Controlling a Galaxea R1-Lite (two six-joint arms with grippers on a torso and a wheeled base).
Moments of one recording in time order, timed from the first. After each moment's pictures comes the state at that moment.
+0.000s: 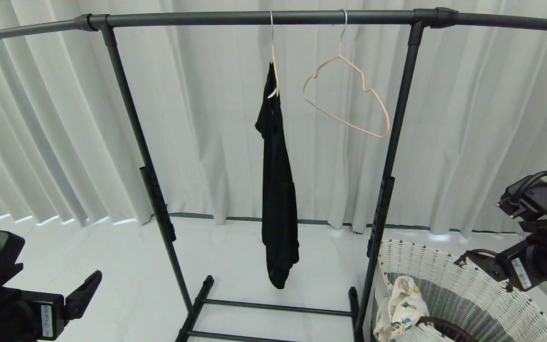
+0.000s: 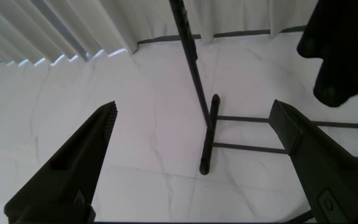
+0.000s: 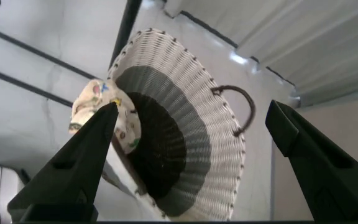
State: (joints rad) left arm -0.13 1.02 -0.22 -0.42 0.28 0.20; right arm 0.41 1.26 -0.62 -0.10 -0.32 -0.24
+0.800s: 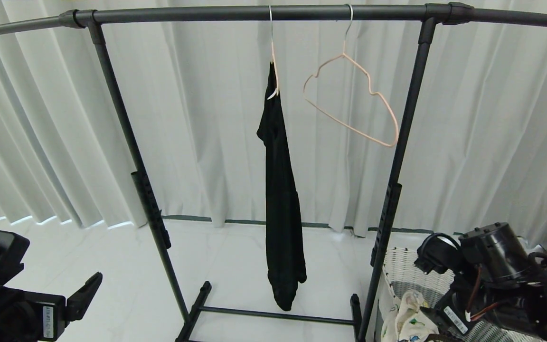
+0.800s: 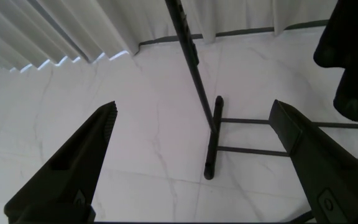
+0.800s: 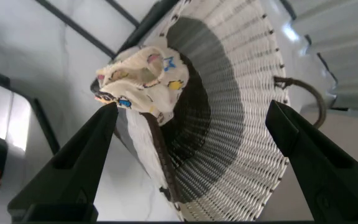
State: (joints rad) left arm -0.13 1.02 -0.22 -0.42 0.28 0.23; right arm 0.54 1.64 -0.51 -0.24 -0.31 -0.24
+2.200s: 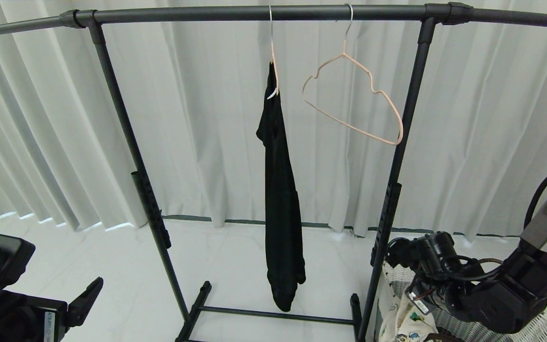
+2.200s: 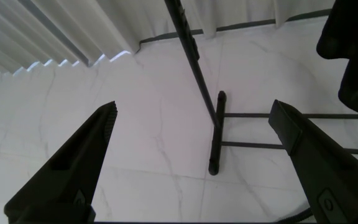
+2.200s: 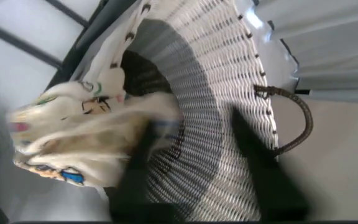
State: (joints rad) left arm -0.13 1.02 -0.20 -0.42 0.28 0.26; right arm 0.47 2.06 -0.58 -0.62 -0.47 -0.32
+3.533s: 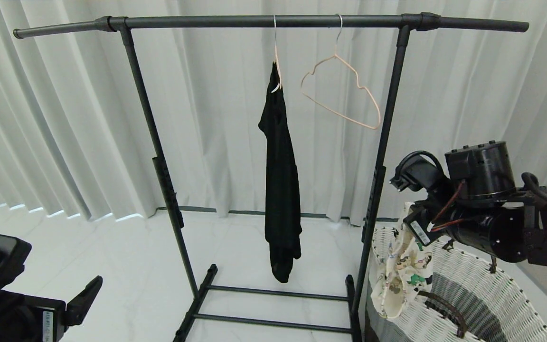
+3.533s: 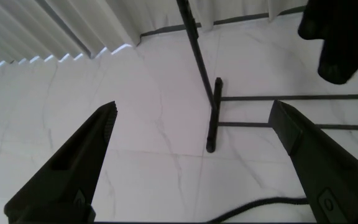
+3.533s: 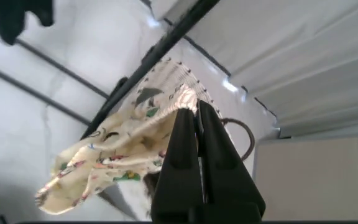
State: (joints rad) left arm -0.14 1.01 -0.21 -0.42 0.27 0.25; right arm 0.61 1.65 -0.93 -0.20 -0.47 -0.32
